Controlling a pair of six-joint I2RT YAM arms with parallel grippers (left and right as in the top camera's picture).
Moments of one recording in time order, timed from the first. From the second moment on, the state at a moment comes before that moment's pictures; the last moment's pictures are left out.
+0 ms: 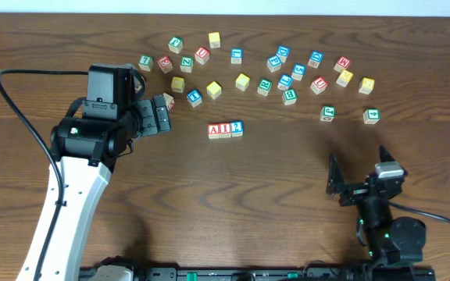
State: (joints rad) left arm -0.14 1.29 1.25 -0.92 -0.02 -0.31; right arm 0.03 0.14 0.15 -0.05 -0.12 0.00
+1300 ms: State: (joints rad) left arm -0.14 1.29 1.25 -0.92 -0.02 -0.31; right arm 0.03 0.01 0.01 -0.07 -0.12 -0.01
